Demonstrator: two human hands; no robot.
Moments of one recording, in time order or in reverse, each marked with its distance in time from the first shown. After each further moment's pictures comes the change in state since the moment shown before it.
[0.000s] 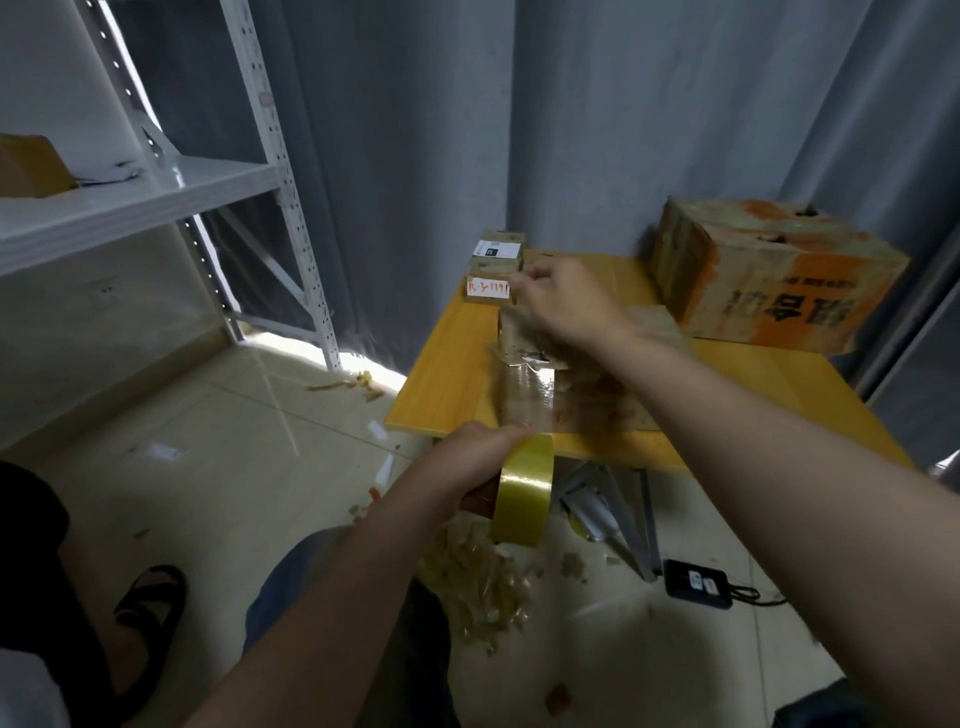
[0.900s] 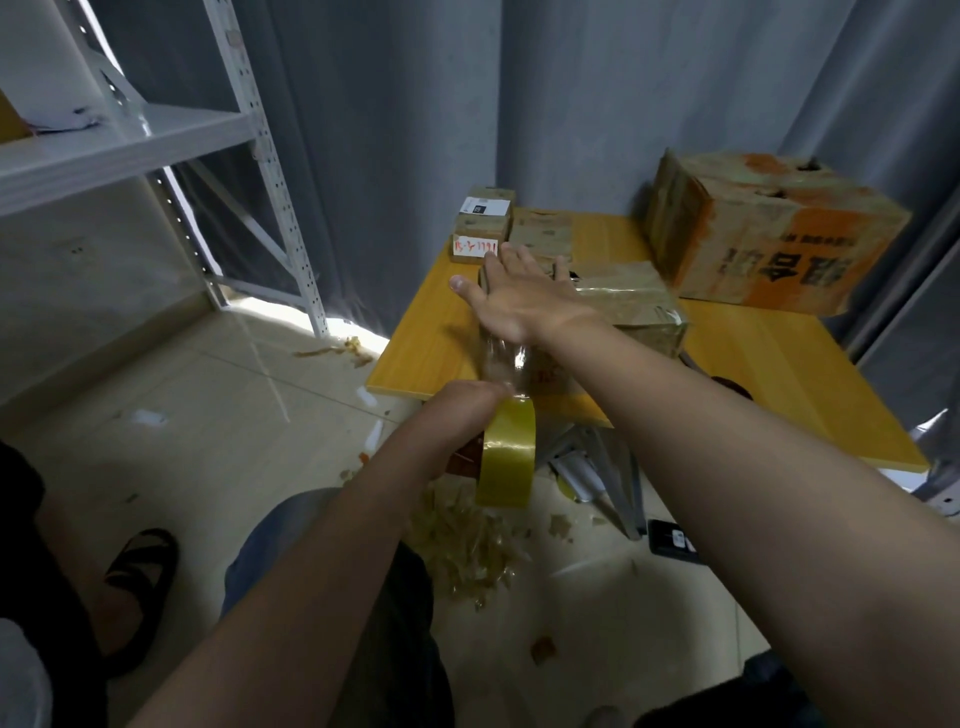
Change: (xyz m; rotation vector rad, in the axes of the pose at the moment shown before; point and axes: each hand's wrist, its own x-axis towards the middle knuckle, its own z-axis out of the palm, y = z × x) left_hand 0.010 -0.001 0.009 -0.066 0.006 0.006; right_hand -0.024 -0.018 0.032 -0.549 -0.341 0.059
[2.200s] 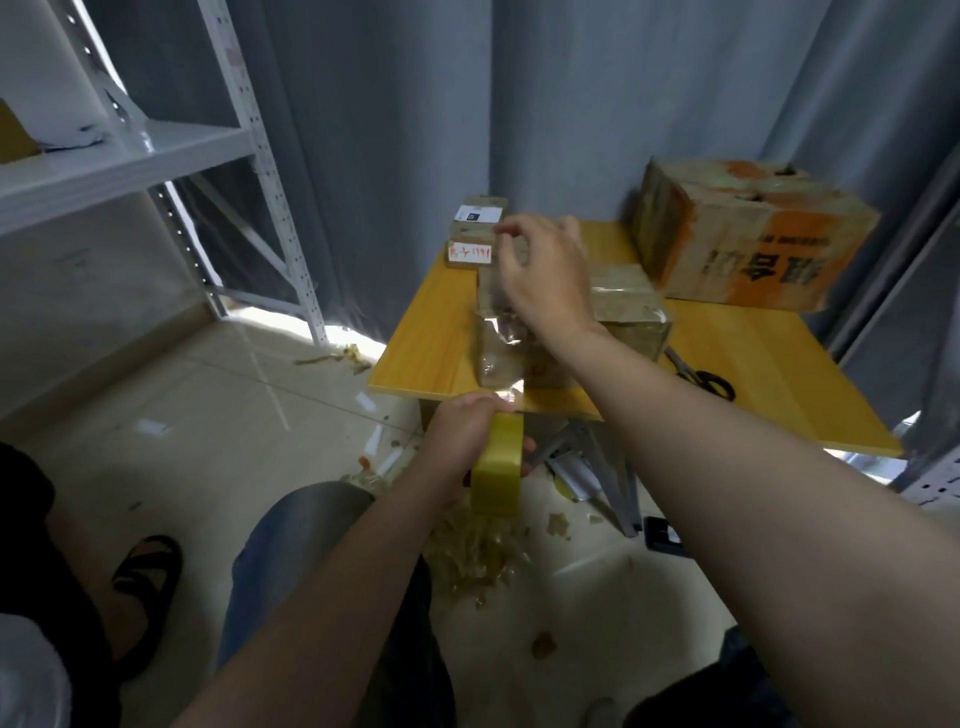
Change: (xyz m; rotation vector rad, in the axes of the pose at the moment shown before) left_hand -0.009 -0.026 0.018 -0.334 0.027 0.117; right_hand -0.021 0.013 -0.007 0.459 0.747 -0.070
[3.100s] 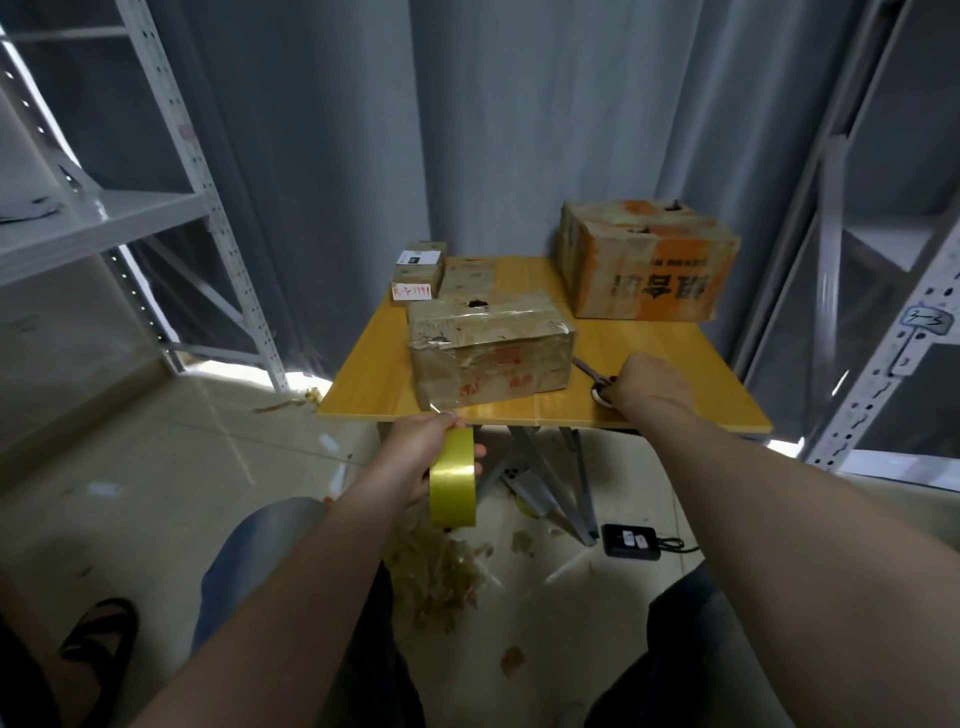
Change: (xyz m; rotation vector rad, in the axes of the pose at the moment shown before) left_hand -0.005 0.001 0.023 0.045 0.011 -0.062; right_hand -0.081 0.136 -0.118 -0.528 -0.422 0.811
